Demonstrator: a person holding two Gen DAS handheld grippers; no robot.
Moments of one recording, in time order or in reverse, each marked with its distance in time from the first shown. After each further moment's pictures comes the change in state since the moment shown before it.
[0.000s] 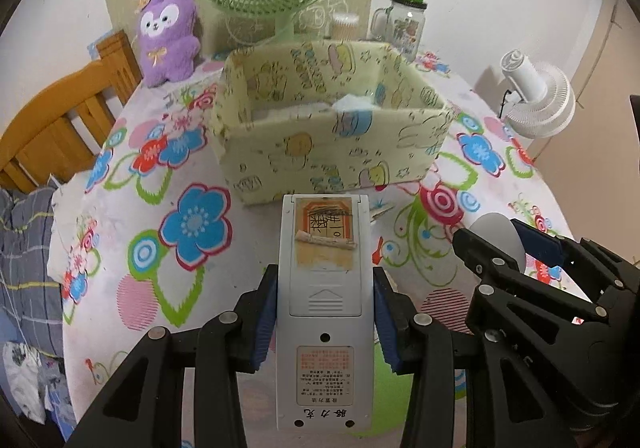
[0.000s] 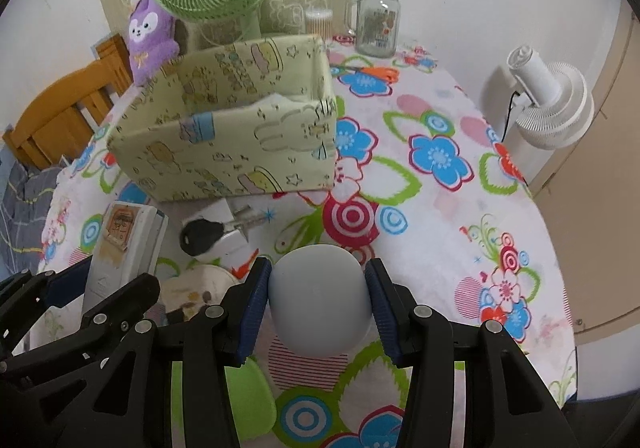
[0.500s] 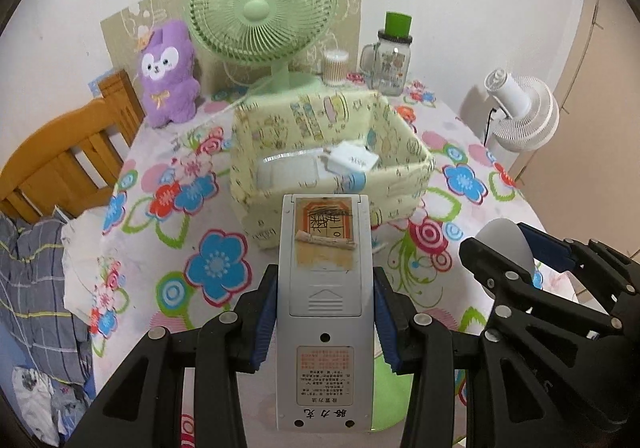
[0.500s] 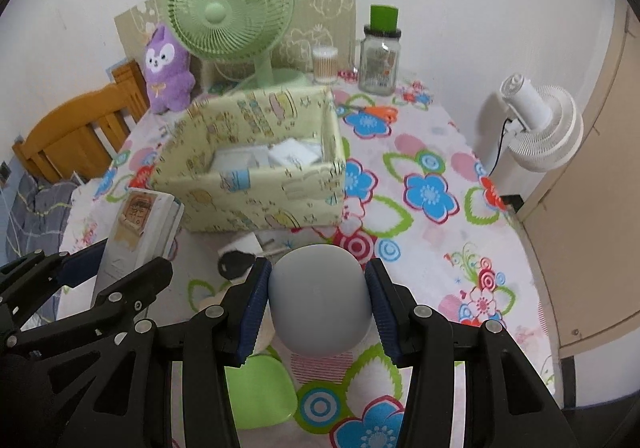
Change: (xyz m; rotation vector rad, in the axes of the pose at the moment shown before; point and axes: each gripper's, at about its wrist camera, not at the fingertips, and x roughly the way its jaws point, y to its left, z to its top) left arm -0.043 0.007 0.025 0.045 -0.076 -0.015; right arm -0.054 0.012 0.021 0.004 -0.079 0.002
